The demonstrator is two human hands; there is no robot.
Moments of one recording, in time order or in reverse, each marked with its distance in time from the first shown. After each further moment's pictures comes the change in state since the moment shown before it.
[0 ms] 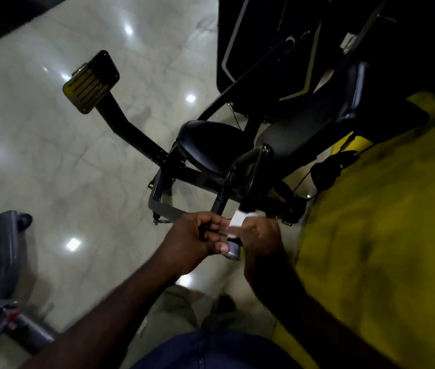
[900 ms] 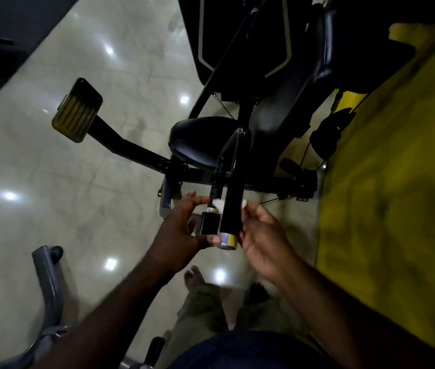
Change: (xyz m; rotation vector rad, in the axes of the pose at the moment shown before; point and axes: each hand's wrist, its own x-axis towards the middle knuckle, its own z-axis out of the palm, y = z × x) left_hand 0.008 -0.003 -0.007 0.349 0.026 0.022; right_hand 0.011 -0.006 0.004 1.729 0.181 1.151
